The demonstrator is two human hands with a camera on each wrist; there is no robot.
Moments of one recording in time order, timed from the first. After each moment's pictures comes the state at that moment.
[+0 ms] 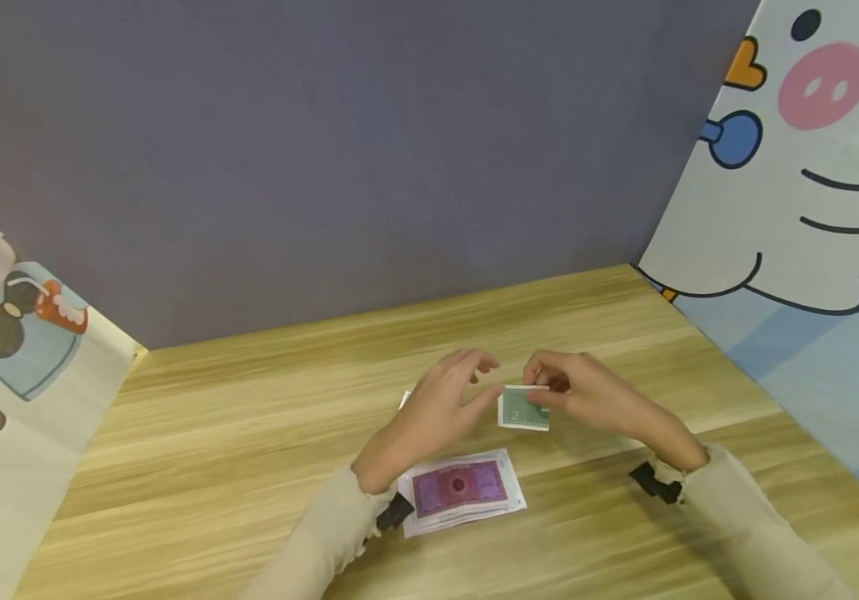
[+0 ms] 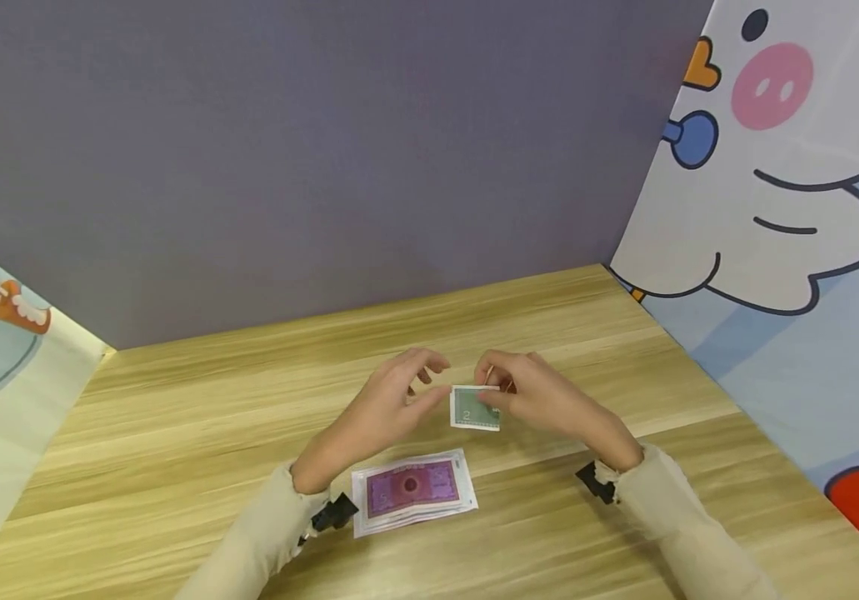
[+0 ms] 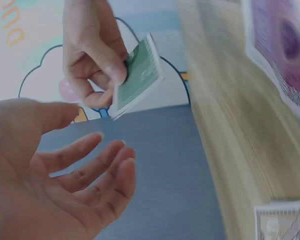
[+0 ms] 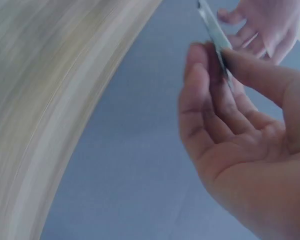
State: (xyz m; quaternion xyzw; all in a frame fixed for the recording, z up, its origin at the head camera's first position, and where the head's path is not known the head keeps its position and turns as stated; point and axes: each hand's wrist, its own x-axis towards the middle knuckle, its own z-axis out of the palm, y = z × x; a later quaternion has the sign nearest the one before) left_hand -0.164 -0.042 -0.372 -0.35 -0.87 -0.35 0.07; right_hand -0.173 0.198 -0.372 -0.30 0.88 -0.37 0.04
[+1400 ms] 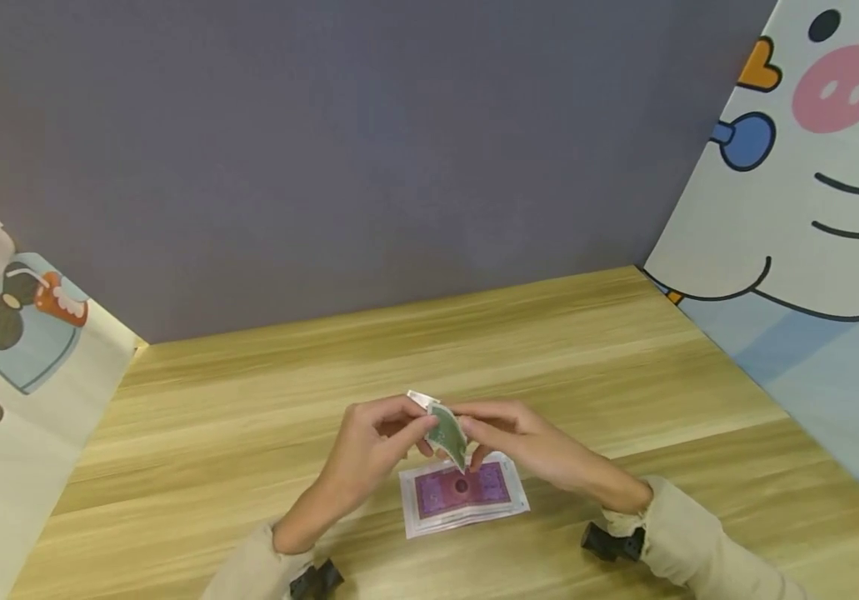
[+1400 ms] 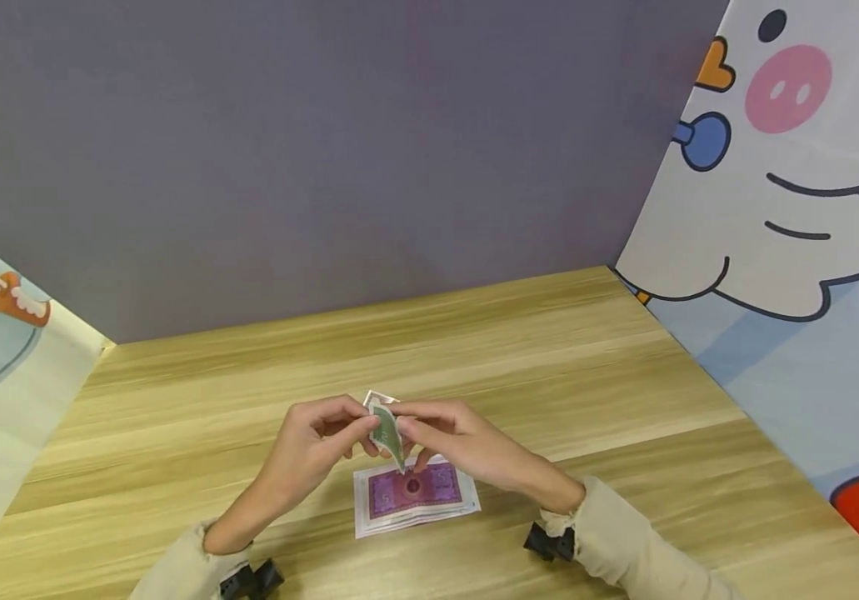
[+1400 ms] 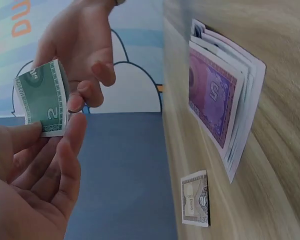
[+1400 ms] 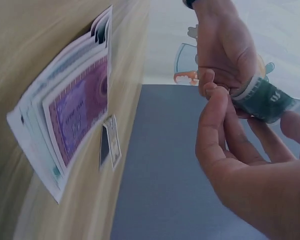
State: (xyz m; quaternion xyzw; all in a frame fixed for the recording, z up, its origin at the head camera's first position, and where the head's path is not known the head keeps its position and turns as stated) left_hand -0.126 -0.120 -0.393 -0.31 -0.74 -0.59 0.06; right_hand -0.134 0.119 -0.383 -0.31 0.68 -0.62 0.23
